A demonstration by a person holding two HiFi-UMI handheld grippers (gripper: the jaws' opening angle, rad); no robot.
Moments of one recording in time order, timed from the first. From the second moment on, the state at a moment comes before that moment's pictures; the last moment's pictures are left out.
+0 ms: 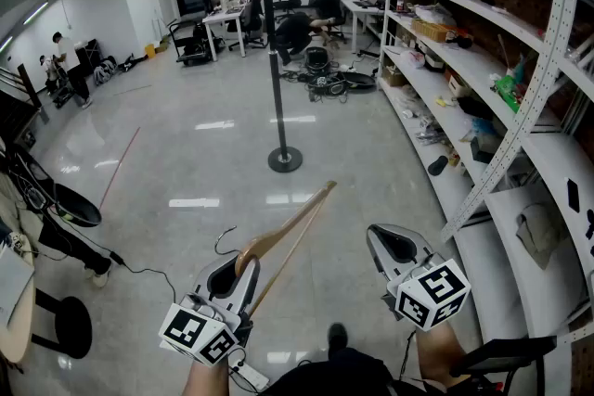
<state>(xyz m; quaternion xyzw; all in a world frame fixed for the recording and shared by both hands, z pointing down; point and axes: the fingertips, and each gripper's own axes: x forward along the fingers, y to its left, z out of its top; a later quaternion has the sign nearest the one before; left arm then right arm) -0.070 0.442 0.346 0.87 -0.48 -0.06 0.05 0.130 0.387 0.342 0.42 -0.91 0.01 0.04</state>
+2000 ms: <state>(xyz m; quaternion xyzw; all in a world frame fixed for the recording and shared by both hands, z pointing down) -0.144 -0.117 0.382 0.90 -0.43 -0.05 0.07 0.041 -0.173 0.372 0.43 -0.90 0.05 0.07</state>
